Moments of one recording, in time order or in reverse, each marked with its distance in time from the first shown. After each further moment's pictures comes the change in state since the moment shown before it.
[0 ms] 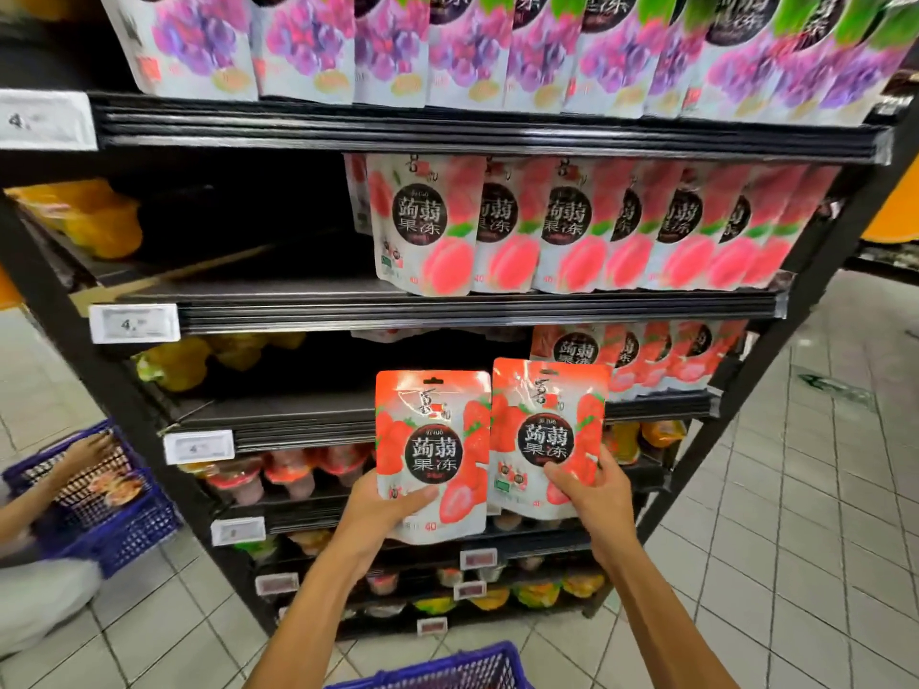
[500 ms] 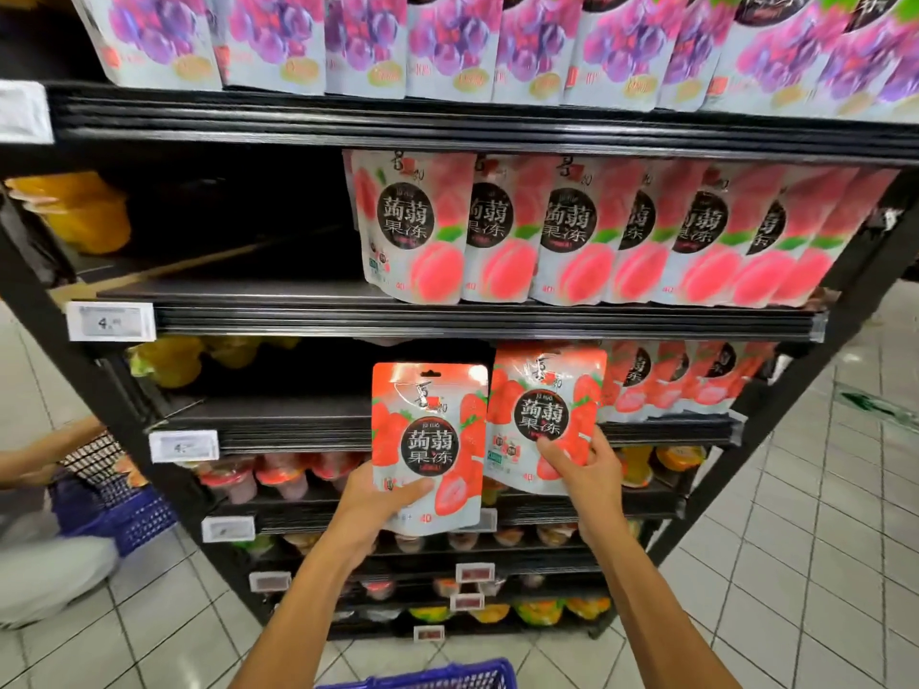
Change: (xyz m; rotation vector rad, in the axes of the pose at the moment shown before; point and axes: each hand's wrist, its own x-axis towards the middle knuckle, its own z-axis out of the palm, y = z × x) left_hand 0.041 -0.005 0.016 -0.024 0.089 0.025; right_hand 0.064 -0.013 0.005 0.058 -0.063 -0.085
